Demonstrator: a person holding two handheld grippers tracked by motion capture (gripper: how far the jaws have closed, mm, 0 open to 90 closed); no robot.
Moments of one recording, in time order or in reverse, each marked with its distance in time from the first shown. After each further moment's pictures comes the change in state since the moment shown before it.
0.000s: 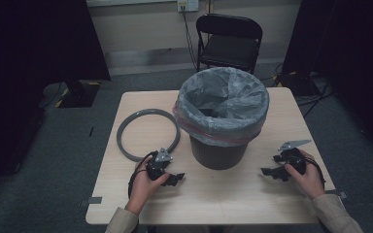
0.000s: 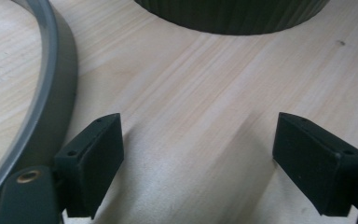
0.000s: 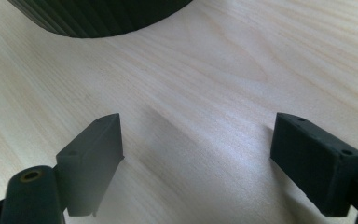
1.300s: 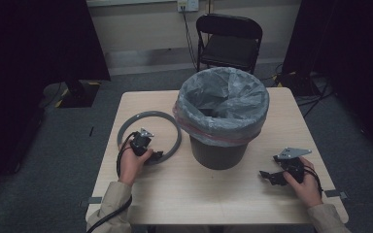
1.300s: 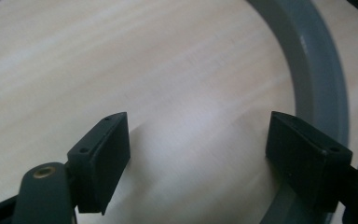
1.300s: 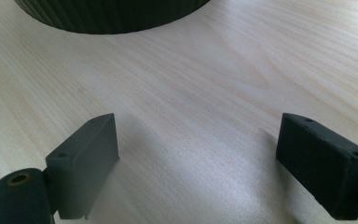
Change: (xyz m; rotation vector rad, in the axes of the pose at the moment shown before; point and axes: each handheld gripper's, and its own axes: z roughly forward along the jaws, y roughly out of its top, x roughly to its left) left arm 0.083 0.003 -0.011 0.106 0.204 -0.146; right arm 0.011 -0.017 0.006 -0.107 -0.085 -0.096
